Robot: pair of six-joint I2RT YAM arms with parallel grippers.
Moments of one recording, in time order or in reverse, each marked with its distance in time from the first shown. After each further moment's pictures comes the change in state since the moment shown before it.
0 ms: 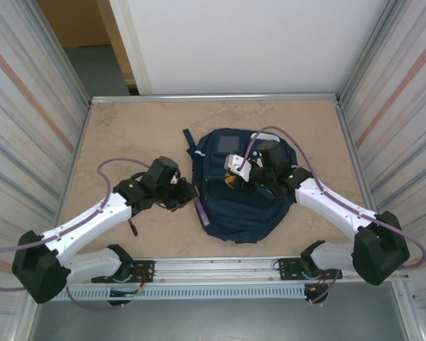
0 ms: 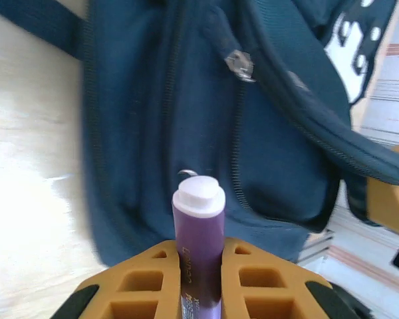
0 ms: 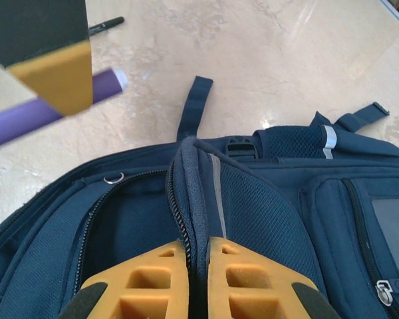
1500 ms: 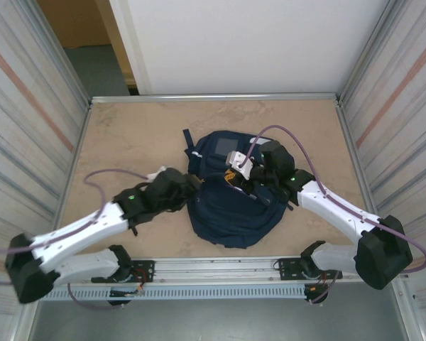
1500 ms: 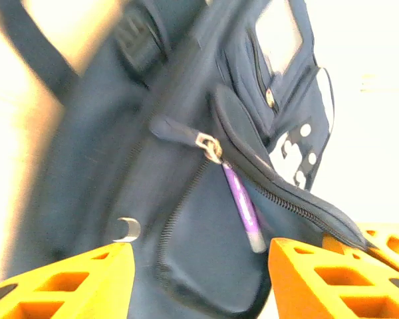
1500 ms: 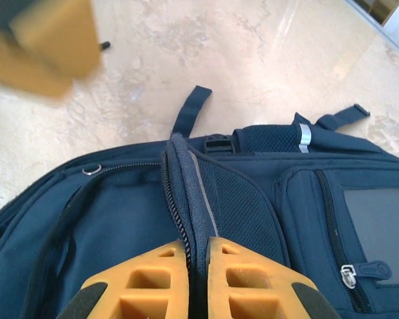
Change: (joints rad) left arm -0.164 -0.155 -0.005 -0.085 -0.472 -0.274; right arm 0.004 -0.035 -0.019 0.047 0.024 0.099
